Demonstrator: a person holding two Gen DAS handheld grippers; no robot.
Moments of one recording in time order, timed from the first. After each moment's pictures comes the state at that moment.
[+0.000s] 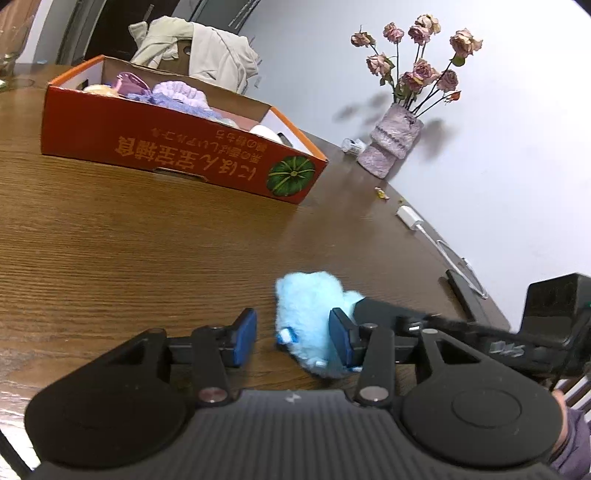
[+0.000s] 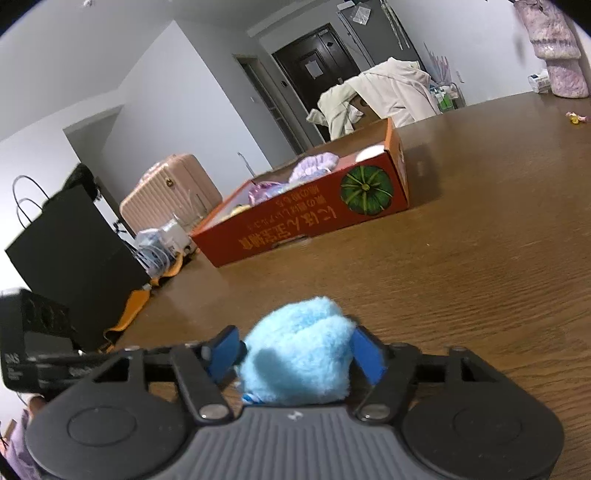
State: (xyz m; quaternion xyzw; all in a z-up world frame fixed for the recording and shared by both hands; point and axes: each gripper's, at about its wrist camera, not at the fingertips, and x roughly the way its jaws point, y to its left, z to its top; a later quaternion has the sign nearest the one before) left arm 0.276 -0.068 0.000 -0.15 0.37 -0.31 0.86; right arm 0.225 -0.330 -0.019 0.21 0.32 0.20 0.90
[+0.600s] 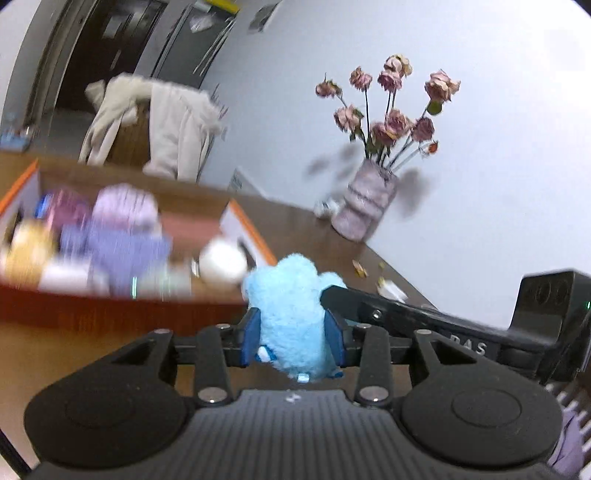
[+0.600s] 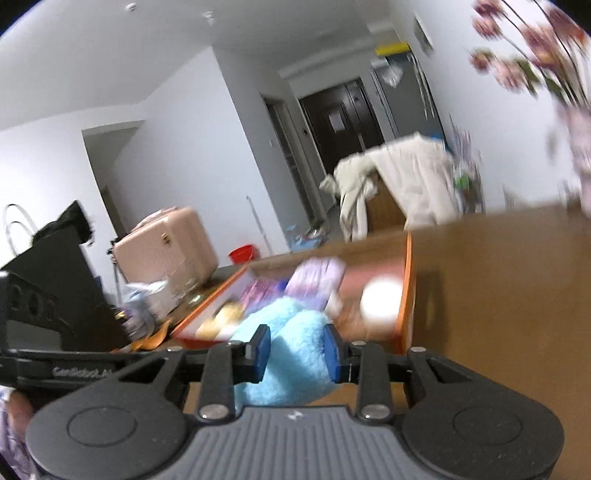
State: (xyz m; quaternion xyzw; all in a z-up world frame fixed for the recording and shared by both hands) left arm 0.380 -0.103 0.083 -0.13 0.28 -0.33 0.89; right arm 0.327 -0.341 0.067 0.14 0.22 0.20 0.95
